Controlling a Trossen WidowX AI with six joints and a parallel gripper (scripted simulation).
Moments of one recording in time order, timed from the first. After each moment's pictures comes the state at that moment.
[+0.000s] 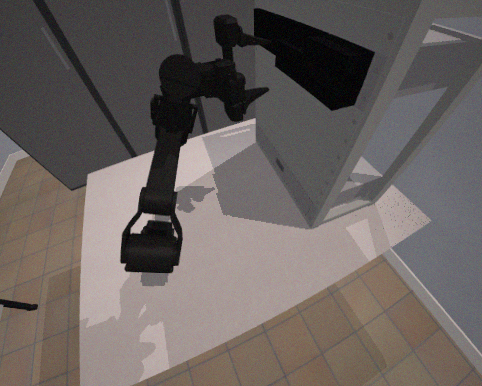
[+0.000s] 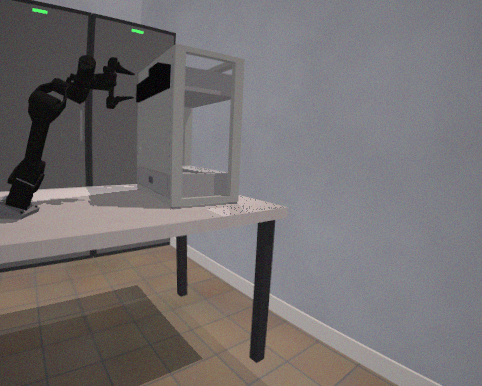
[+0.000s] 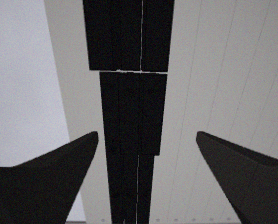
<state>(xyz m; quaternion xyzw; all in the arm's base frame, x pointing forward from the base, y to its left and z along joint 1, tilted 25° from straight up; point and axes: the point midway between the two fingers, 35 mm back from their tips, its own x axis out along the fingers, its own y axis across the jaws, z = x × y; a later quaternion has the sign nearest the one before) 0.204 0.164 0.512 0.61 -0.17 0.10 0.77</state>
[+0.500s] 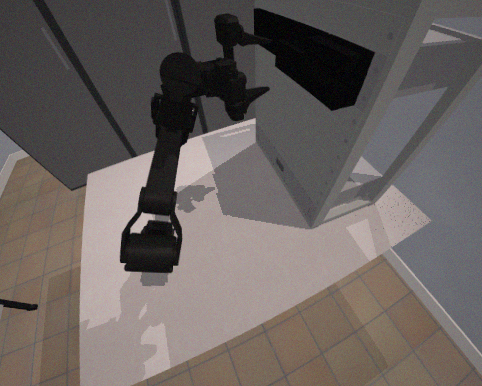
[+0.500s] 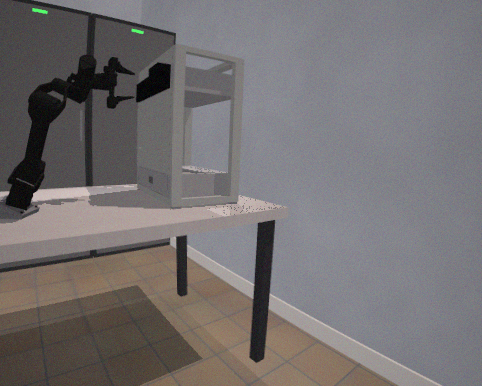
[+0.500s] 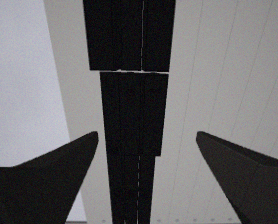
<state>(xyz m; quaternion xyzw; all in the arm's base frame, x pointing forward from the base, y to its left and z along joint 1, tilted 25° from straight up) 0.205 0.164 0.513 0.61 -0.17 0.10 0.77</state>
